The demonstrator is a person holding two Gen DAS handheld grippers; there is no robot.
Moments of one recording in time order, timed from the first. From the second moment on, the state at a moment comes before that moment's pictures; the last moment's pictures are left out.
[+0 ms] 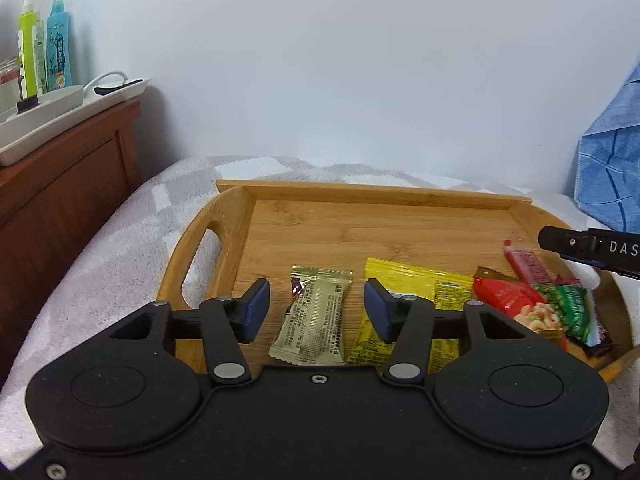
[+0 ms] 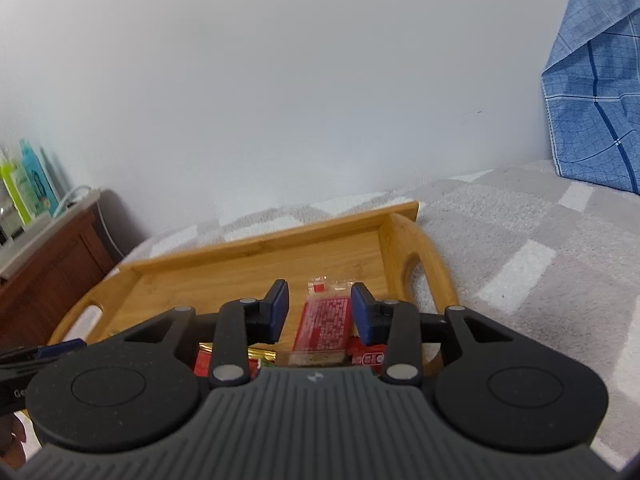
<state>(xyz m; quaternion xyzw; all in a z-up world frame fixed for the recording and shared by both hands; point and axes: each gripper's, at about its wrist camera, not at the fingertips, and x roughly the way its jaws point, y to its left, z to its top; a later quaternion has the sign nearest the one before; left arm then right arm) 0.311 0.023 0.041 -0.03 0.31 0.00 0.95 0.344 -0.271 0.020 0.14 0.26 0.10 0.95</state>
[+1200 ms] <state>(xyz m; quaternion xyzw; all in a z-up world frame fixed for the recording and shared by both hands) 0.115 0.012 0.073 0.00 0.28 -0.06 0.96 0.145 -0.244 0.031 0.10 0.21 0.10 0.97</state>
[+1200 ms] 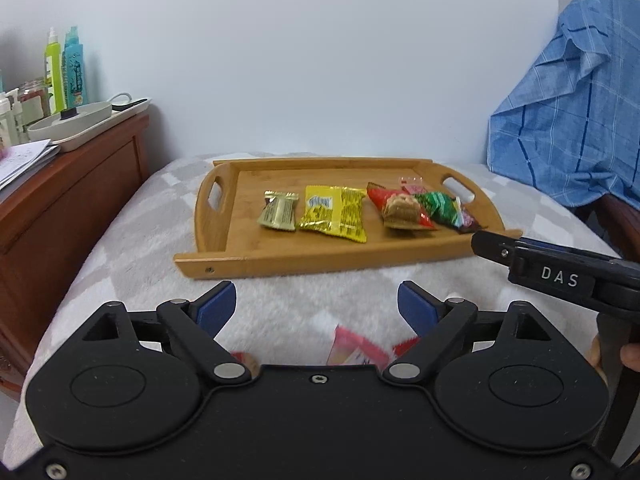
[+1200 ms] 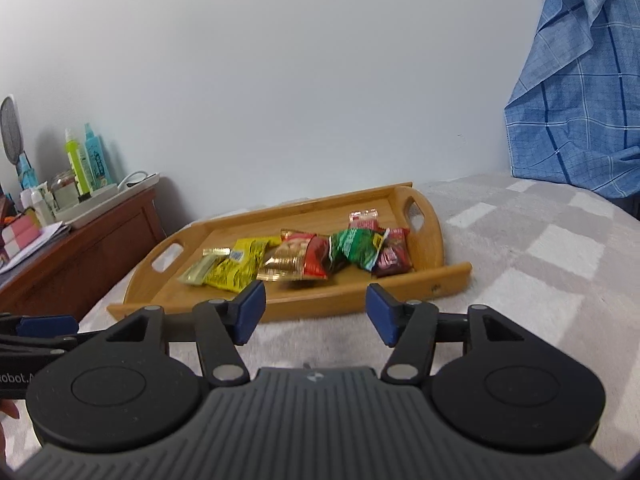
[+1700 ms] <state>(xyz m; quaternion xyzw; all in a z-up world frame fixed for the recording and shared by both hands) 0.074 0.024 0.047 0.01 0.28 -0.06 0.96 0.098 -0.235 0.009 0.11 0.22 0.09 0.97</state>
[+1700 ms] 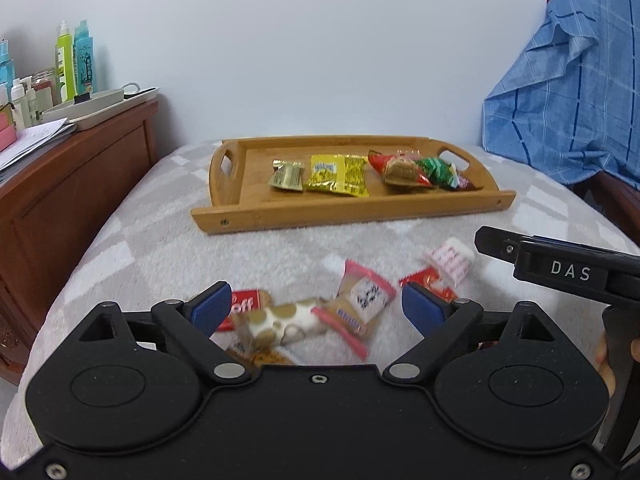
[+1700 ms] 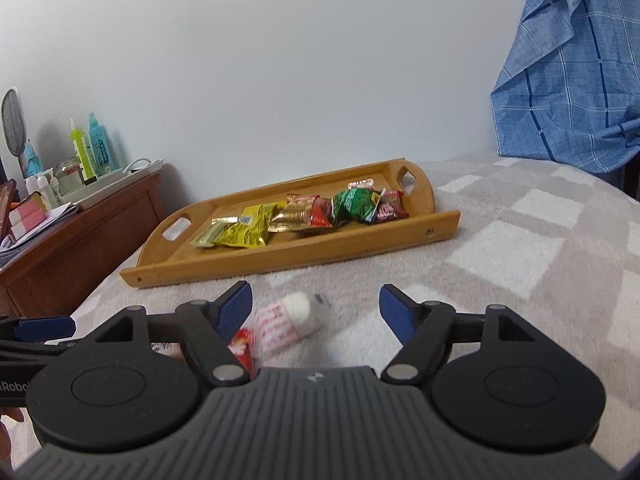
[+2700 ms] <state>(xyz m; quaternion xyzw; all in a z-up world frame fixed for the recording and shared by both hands) 0.041 0.037 0.025 0.05 0.27 -0.04 0.96 0.059 -0.198 -0.012 0.03 0.21 0.08 0.97</state>
